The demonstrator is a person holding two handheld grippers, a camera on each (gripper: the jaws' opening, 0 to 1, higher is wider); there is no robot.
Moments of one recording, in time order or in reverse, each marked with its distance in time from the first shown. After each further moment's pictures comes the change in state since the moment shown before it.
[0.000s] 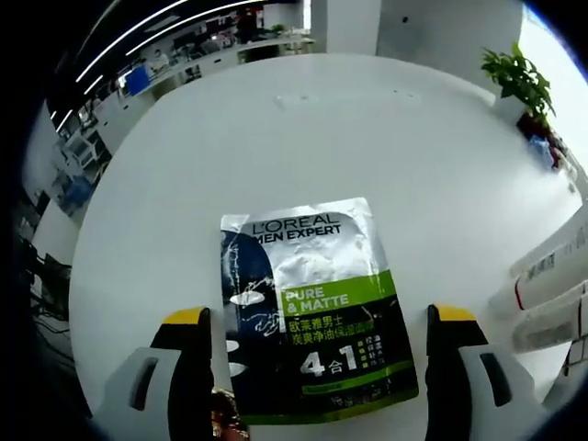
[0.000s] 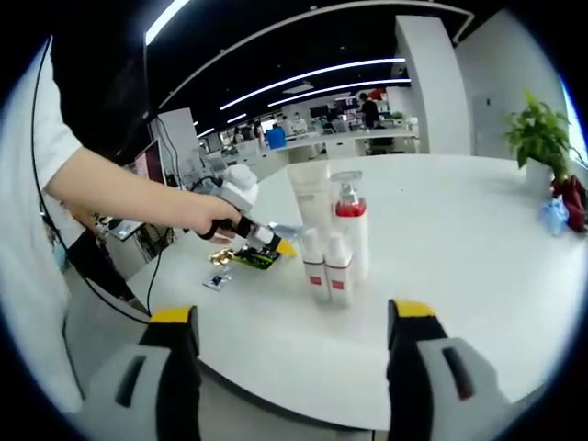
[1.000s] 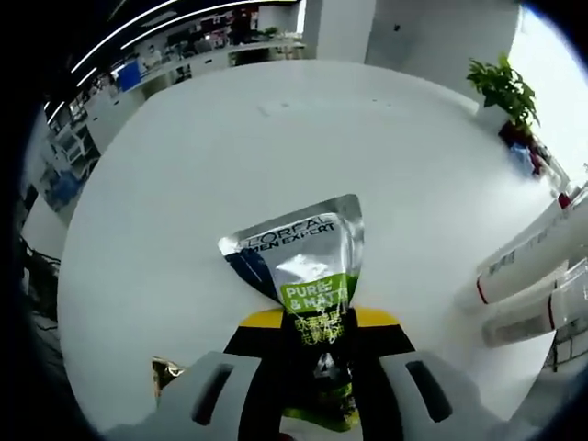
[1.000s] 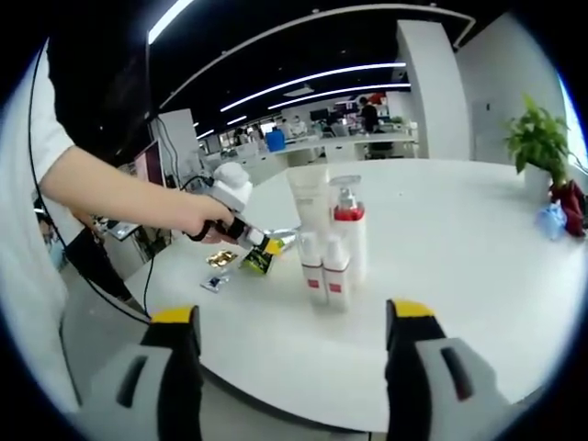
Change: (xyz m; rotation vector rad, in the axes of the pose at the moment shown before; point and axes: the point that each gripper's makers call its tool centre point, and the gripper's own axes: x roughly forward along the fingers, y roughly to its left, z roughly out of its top) left arm -0.020 -0.023 -0.008 -0.007 -0.027 -0.092; right arm -0.002 0.000 0.002 -0.016 -0.016 -0.010
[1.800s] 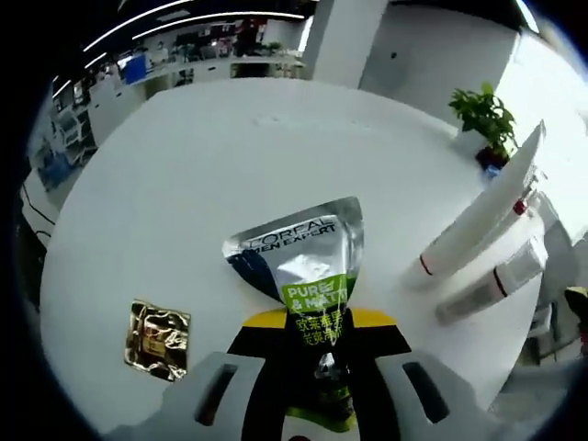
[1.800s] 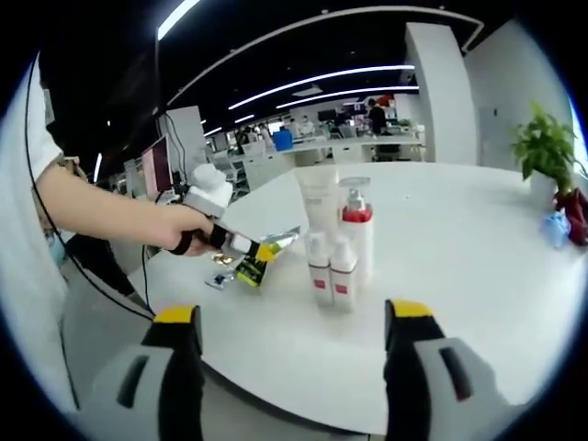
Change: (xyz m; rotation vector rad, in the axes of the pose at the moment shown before) left arm -0.057 -0.039 -0.027 -0.047 -0.127 -0.109; right arm 0.000 0.007 0.000 -0.033 0.001 0.031
